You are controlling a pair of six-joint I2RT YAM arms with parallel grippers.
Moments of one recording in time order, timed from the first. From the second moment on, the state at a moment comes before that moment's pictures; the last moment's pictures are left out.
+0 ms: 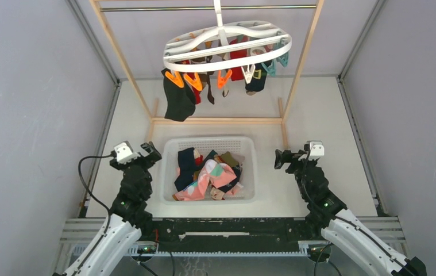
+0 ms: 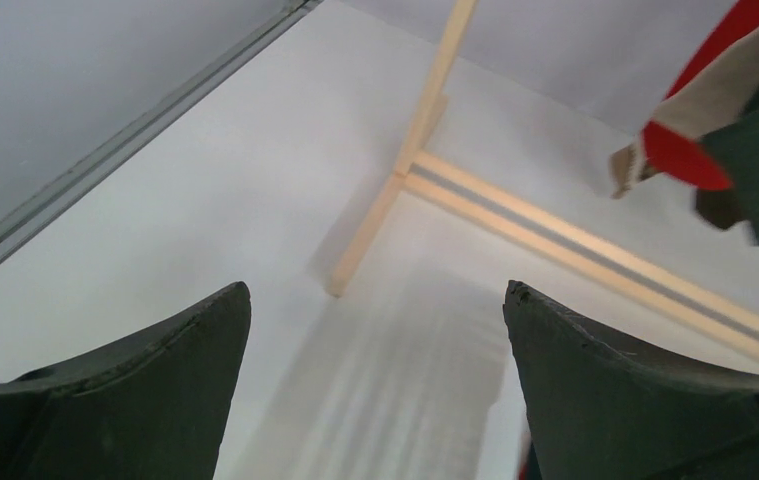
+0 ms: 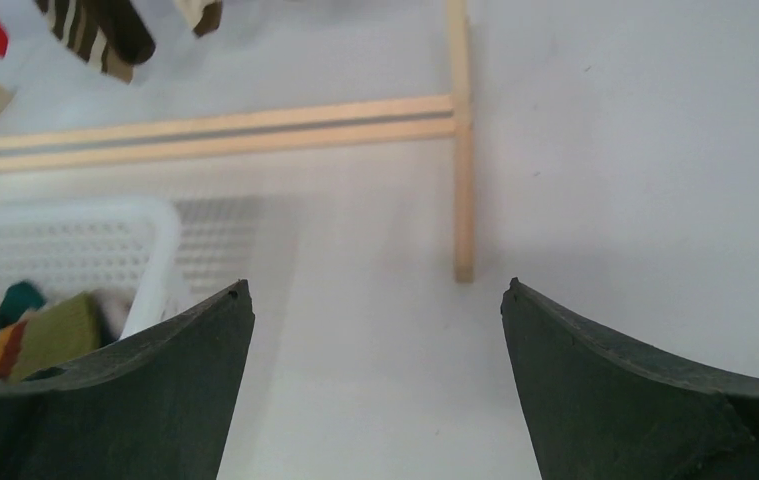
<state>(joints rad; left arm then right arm) -0.40 0.36 0.22 0.07 -0.73 -0.32 0.59 0.42 0.16 0.06 0.46 0.29</state>
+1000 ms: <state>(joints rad) -0.07 0.92 0.04 0.84 -0.50 -0.08 0.06 0.99 0.01 0.83 0.42 0.27</state>
